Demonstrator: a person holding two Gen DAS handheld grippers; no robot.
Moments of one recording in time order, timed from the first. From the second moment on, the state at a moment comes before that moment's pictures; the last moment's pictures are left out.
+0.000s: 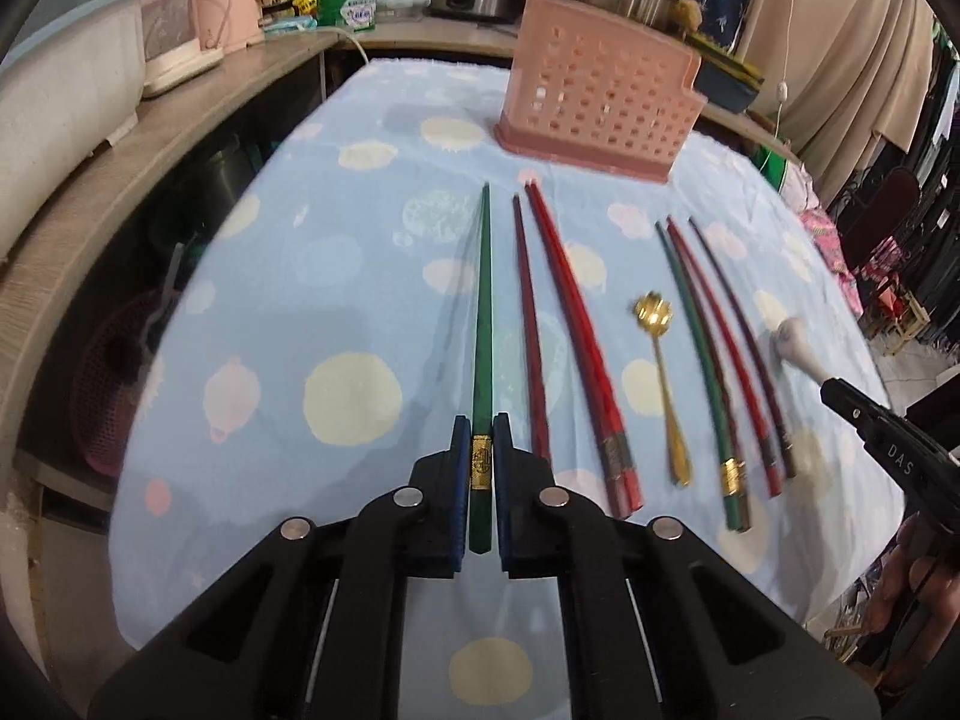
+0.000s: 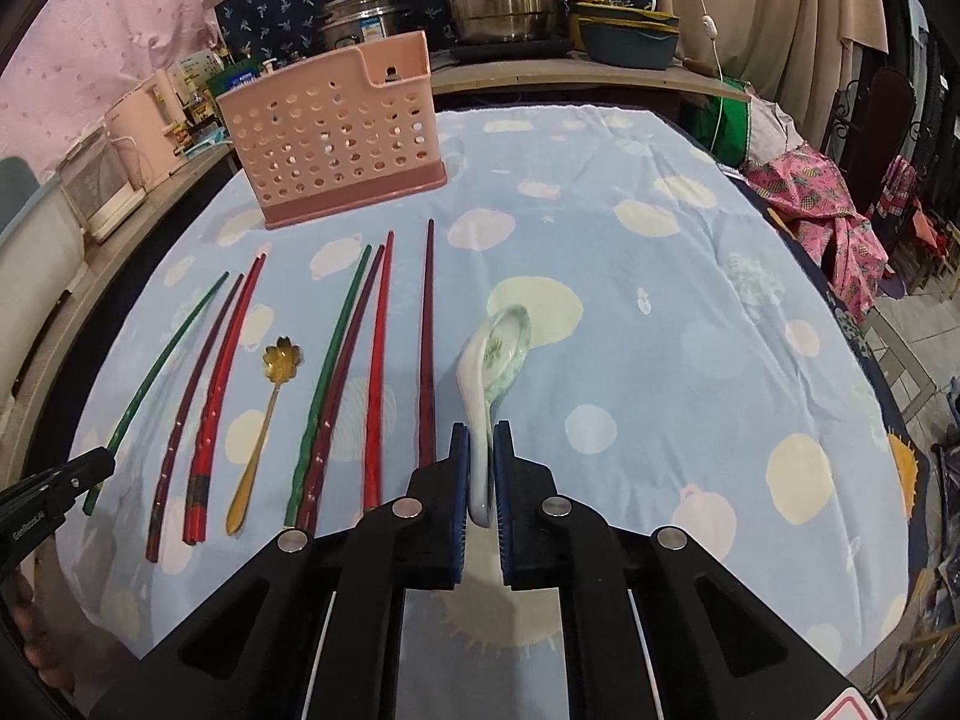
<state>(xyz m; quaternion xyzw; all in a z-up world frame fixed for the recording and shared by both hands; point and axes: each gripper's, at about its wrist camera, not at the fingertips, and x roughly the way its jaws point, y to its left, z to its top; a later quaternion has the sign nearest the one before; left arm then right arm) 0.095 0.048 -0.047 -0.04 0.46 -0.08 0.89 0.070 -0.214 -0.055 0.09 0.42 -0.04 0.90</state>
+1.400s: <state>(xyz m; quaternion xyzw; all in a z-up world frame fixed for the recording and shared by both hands) 0.244 0.015 0.237 -0.06 0.15 -0.11 0.98 0.265 -0.233 0.105 0.17 0.26 0.07 0.95</state>
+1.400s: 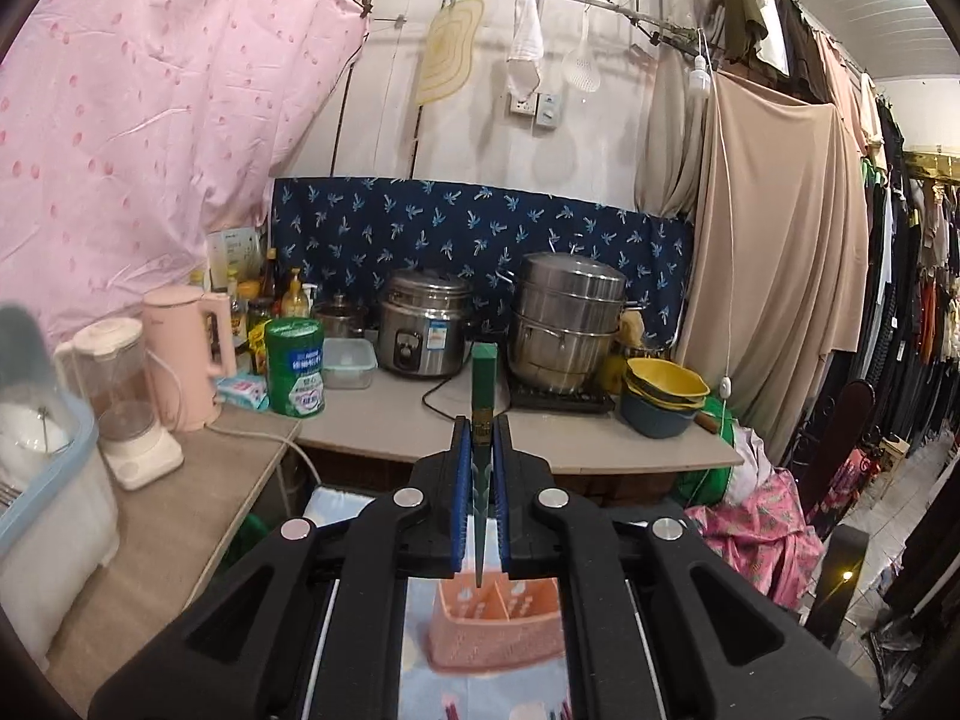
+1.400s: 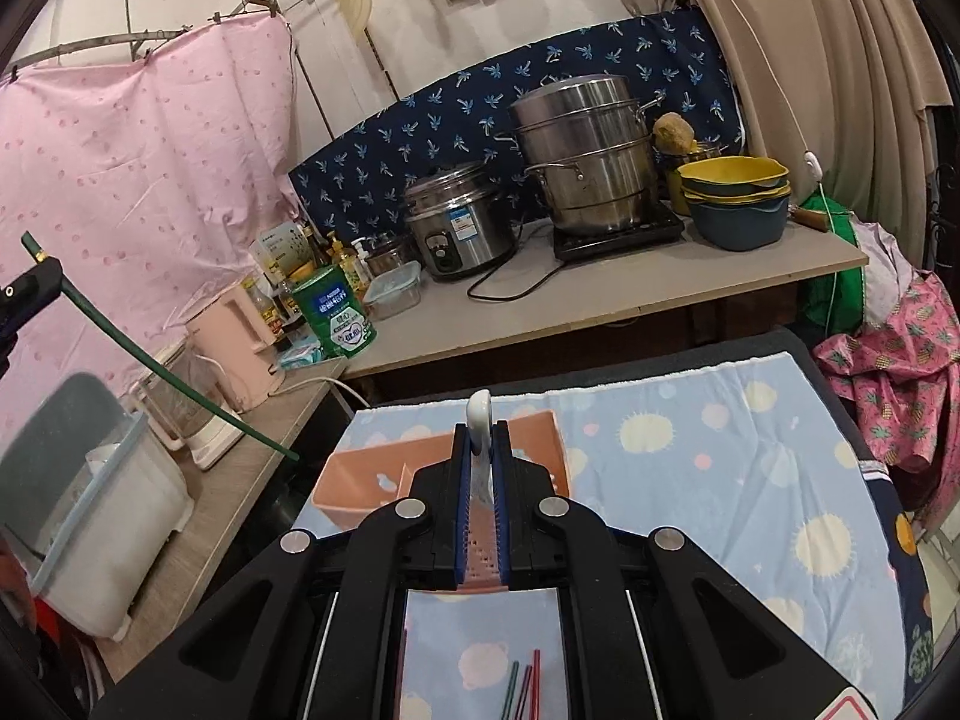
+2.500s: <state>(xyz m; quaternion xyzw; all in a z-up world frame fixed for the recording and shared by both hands) 0.259 0.028 0.127 -0.06 0.29 -0.08 0.95 0.253 -0.208 0.054 0.13 0.32 0.04 0.94</state>
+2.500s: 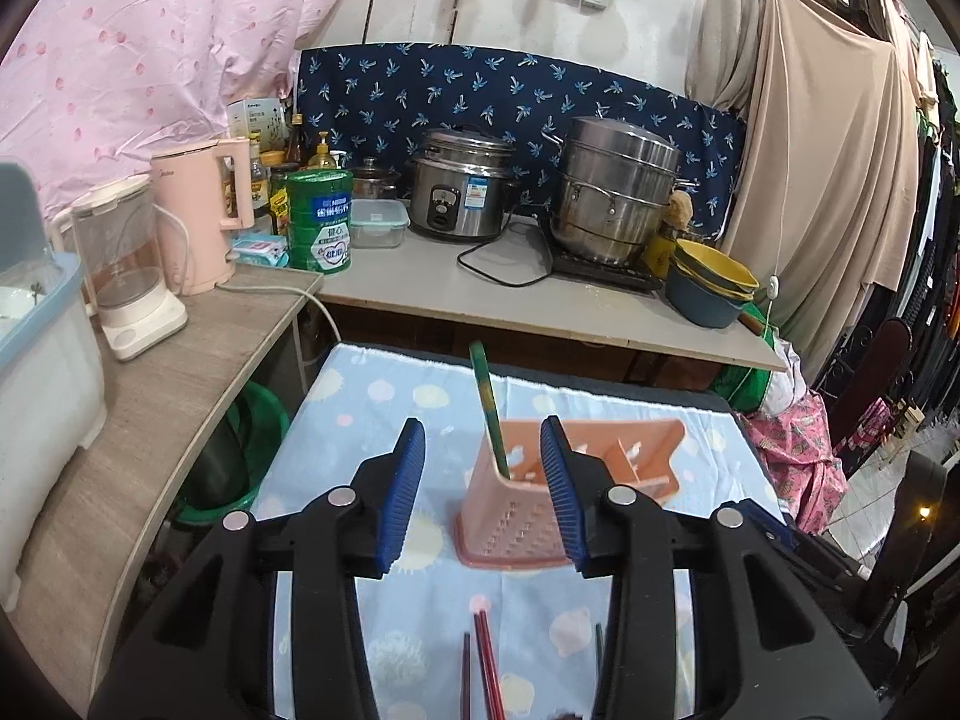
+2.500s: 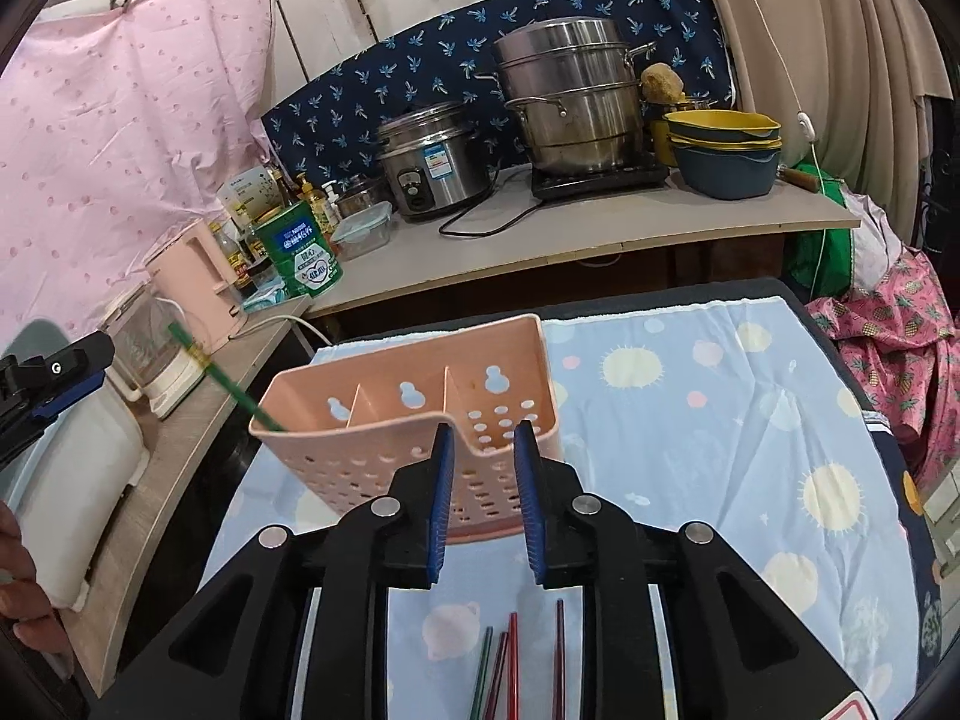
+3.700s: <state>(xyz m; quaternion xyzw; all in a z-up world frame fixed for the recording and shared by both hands) 0.088 0.035 -0.055 -0.04 0.46 -0.09 0.88 0.059 -0.205 -0.078 0.10 0.45 -0.02 0.89</state>
